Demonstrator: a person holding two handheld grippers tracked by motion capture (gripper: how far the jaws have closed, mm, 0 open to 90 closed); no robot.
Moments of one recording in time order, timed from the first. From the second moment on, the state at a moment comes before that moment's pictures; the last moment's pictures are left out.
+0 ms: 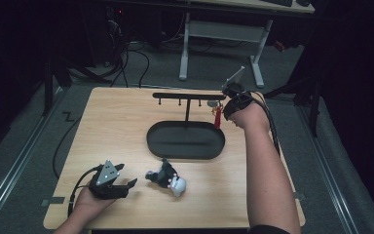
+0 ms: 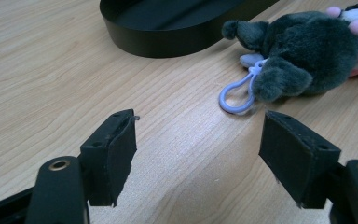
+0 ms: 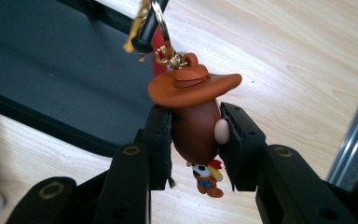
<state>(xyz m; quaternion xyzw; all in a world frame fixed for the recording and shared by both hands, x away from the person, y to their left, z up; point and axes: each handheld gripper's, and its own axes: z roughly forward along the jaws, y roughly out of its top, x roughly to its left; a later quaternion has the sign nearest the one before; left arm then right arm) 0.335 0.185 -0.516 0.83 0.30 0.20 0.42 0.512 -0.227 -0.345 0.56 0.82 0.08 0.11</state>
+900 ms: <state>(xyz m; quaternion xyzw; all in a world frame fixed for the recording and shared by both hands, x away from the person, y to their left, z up) 0.335 0.183 -0.515 0.83 0.29 0.19 0.42 0.497 -0.236 -0.391 0.58 0.81 0.10 0.09</state>
